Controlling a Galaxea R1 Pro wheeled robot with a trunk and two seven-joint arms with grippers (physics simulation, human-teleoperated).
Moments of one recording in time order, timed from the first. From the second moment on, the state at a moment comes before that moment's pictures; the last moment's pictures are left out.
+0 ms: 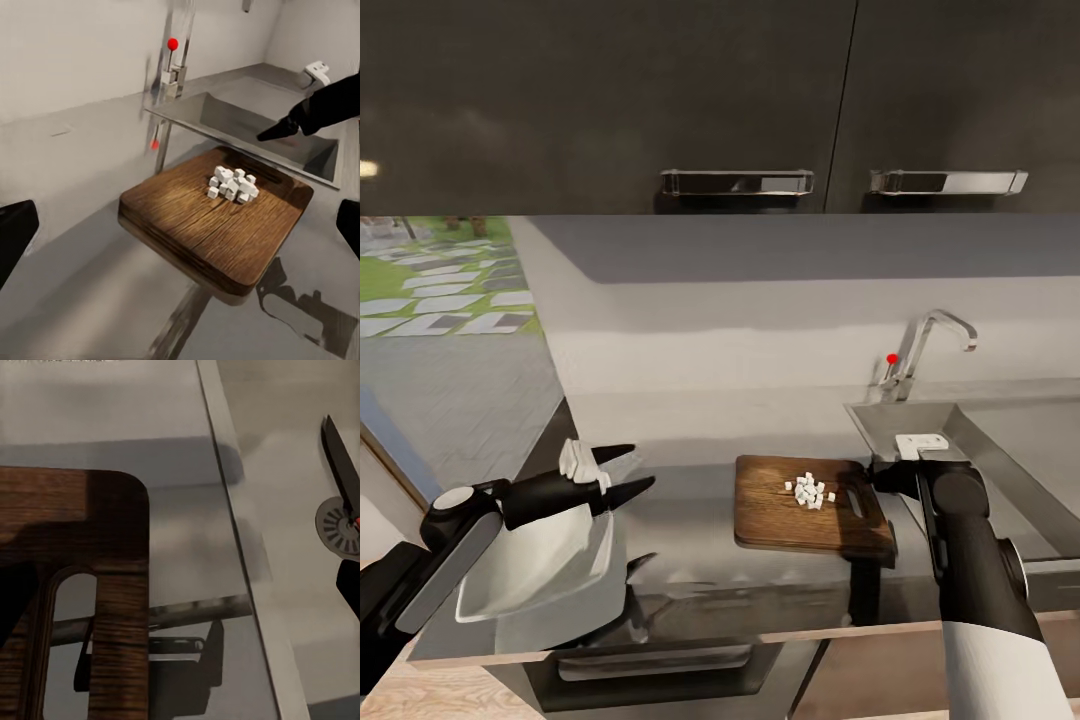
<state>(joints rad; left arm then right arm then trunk) -0.52 0.48 -0.32 -1.52 0.62 0.35 -0.74 -0.61 0.01 -0.24 -1.48 0.50 1.04 0.37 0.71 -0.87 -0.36</state>
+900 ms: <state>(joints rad) -0.56 0.41 -0.13 -1.59 0.62 0.72 -0.58 -0.62 0.03 -0.24 -1.48 0.50 1.04 0.37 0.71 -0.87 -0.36</state>
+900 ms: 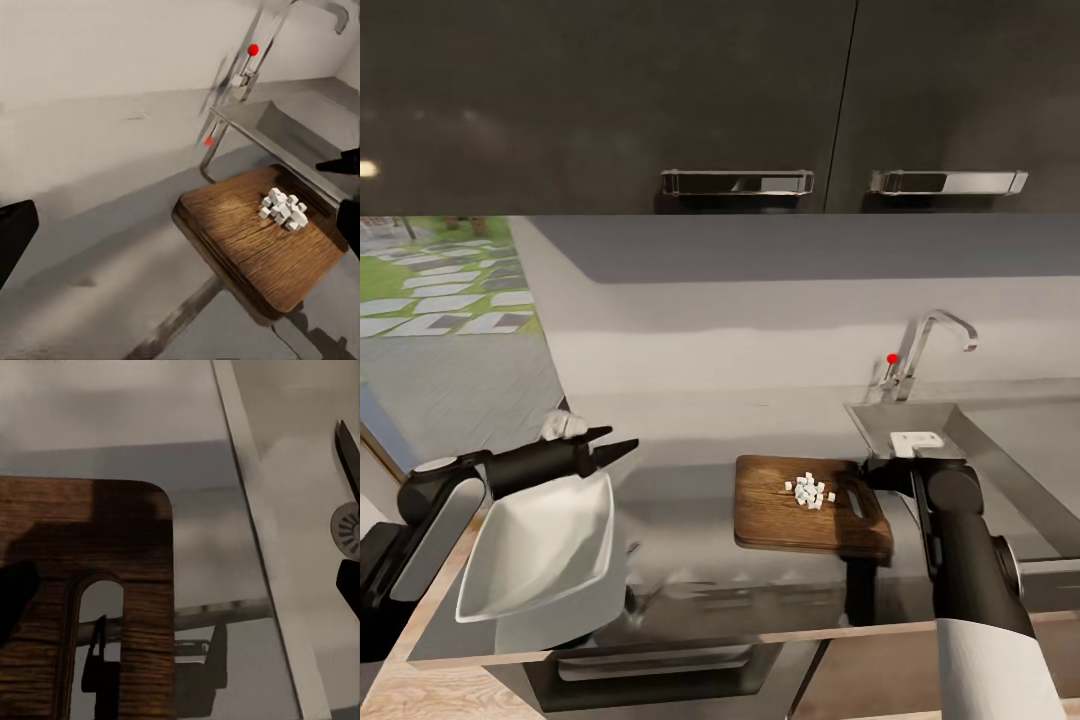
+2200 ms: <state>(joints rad) -0.57 0.39 -0.13 -1.59 0.63 0.76 -0.47 -0.62 0.05 -0.24 -1.48 0.50 1.04 0.37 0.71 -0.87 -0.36</state>
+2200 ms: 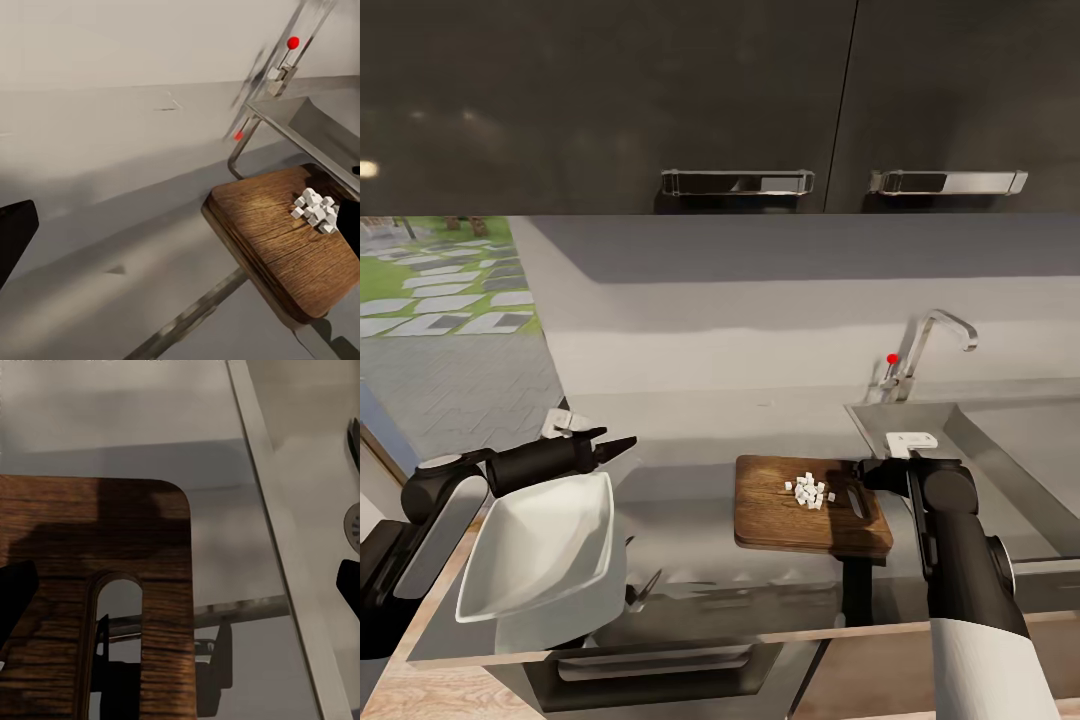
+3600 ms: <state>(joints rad) -0.57 0.39 -0.13 -1.59 0.63 0.76 -0.47 -0.62 0.05 -0.25 -1.48 0.50 1.04 0.37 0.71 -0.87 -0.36</state>
